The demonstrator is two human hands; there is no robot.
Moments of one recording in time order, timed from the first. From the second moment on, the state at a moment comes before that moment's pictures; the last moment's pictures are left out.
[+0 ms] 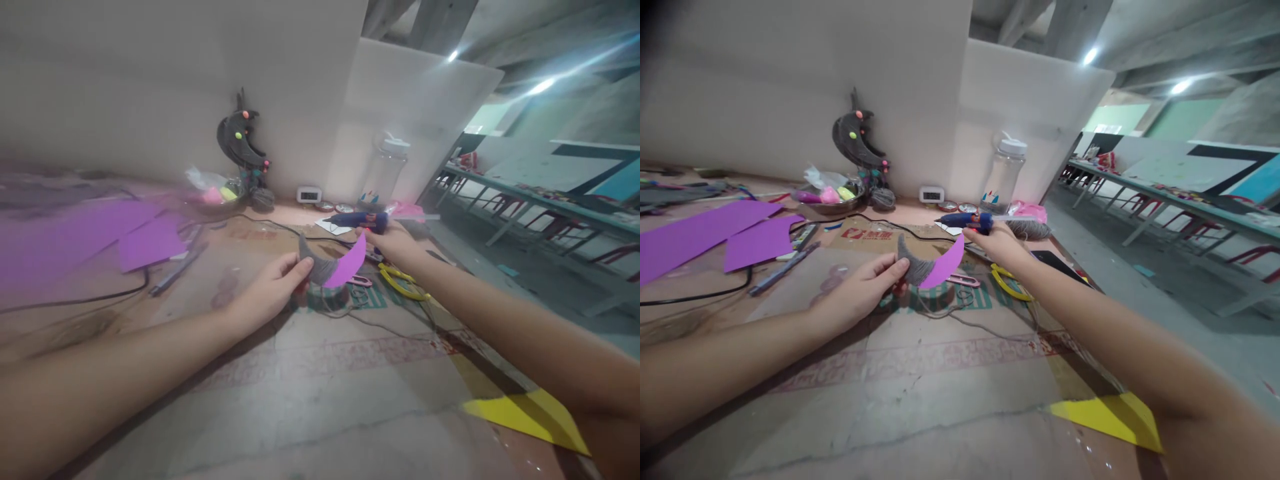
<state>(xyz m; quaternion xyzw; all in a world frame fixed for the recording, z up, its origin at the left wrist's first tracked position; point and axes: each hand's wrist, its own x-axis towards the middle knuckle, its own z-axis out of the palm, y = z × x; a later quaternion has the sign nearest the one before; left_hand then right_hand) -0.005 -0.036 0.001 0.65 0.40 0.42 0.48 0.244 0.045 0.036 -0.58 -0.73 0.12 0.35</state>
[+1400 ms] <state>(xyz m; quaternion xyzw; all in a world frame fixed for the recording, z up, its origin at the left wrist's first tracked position) -0.004 -0.035 -0.001 0.62 0.42 0.45 0.49 0.196 -0.058 0.013 -0.42 -0.85 0.20 0.25</state>
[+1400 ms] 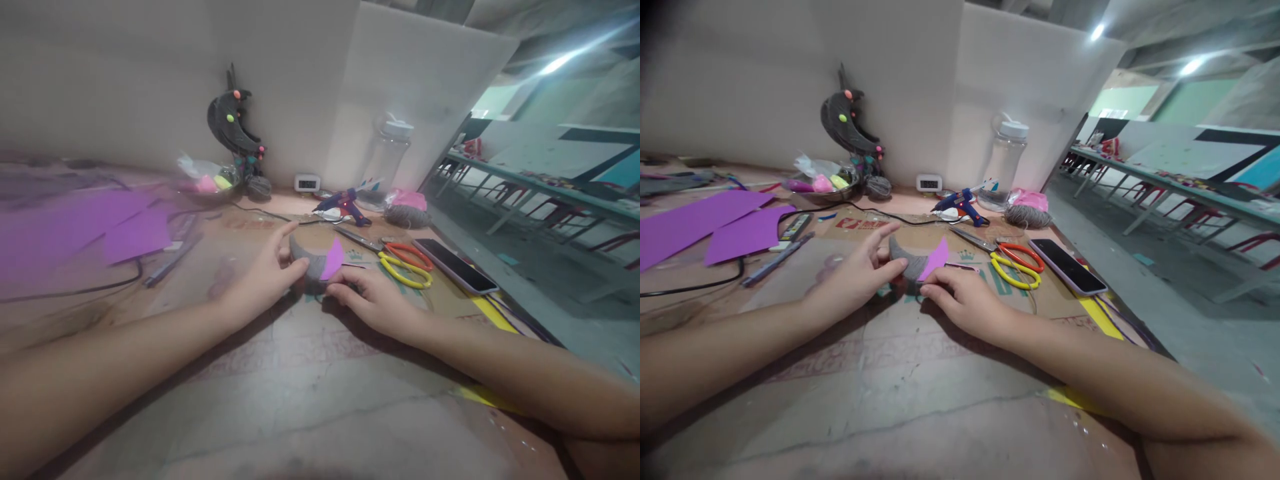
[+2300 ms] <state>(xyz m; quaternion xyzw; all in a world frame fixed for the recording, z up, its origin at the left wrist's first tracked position) -0.004 -0.046 -0.004 0.81 0.39 0.38 0.24 0.201 -0.066 0.027 -0.36 -0.87 0.15 0.32</state>
